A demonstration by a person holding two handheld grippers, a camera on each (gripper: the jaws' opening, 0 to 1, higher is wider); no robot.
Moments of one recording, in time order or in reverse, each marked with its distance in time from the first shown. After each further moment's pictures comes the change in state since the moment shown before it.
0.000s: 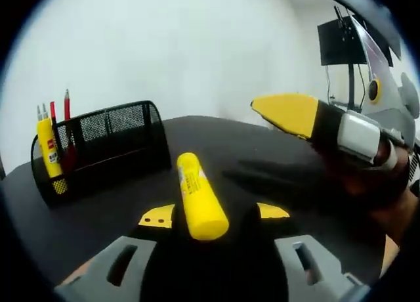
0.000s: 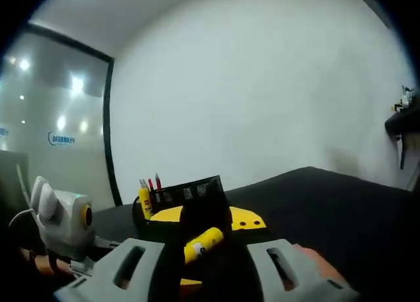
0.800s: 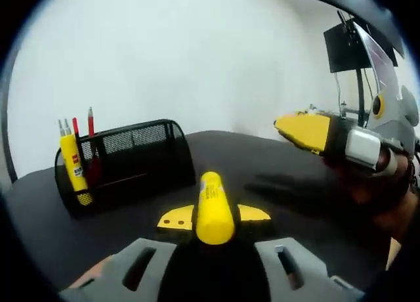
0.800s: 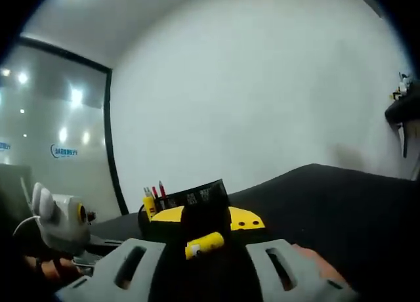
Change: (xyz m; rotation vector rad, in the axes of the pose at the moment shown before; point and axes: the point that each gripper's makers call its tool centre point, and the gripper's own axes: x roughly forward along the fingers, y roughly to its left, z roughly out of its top) left arm -0.026 0.029 0.021 -0.001 -0.099 0.125; right arm -0.003 -0.001 0.006 0.076 -0.030 0.022
